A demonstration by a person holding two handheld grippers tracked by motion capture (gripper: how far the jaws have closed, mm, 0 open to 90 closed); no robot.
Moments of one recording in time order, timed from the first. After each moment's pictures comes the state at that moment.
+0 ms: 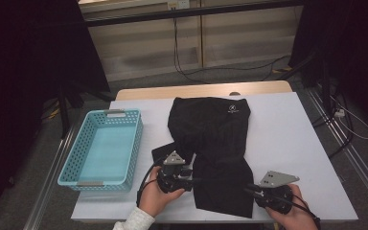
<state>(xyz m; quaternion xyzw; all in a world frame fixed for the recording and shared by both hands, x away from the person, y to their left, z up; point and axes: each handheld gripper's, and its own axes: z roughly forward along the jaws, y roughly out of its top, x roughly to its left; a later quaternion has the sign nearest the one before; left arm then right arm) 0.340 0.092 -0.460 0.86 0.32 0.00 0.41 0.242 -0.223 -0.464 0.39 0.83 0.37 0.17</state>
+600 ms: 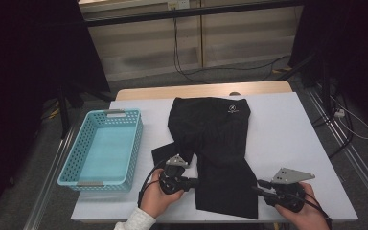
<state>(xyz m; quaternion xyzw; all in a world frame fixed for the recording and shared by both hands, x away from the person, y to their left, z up) 0.337 0.089 -0.460 0.86 0.32 -0.06 0.39 0.240 -0.247 -0.456 0.42 0.80 0.39 0.16</state>
